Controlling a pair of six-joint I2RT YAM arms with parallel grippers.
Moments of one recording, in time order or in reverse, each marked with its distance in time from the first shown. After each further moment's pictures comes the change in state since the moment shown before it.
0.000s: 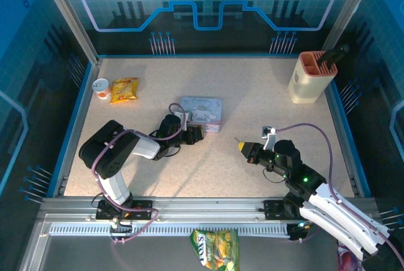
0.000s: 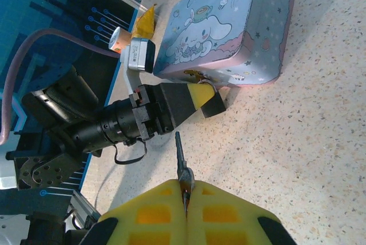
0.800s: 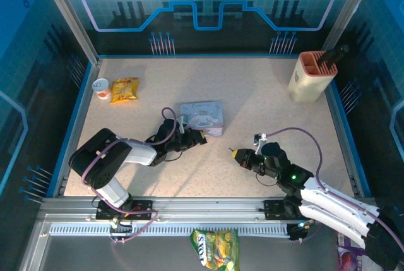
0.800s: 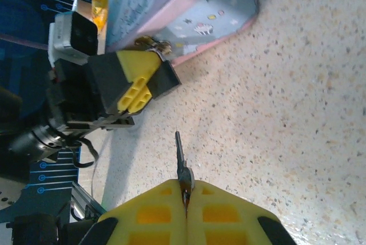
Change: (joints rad) left arm -0.057 -0.119 -0.081 0.021 0.003 -0.442; right arm 0.089 0.201 -0.092 0.163 0.015 0.202
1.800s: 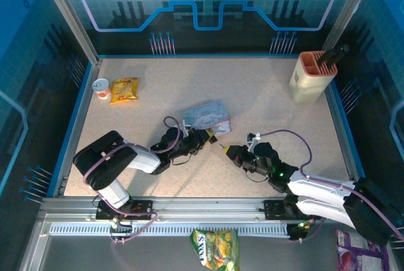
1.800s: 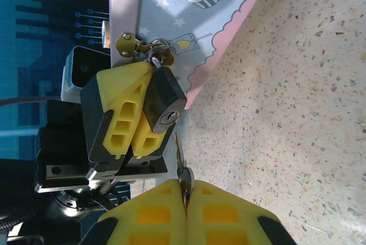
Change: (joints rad) left arm -0.139 0.017 -0.045 0.289 -0.127 -0.370; right arm 0.042 0.287 -0.039 0.443 0.013 0.233
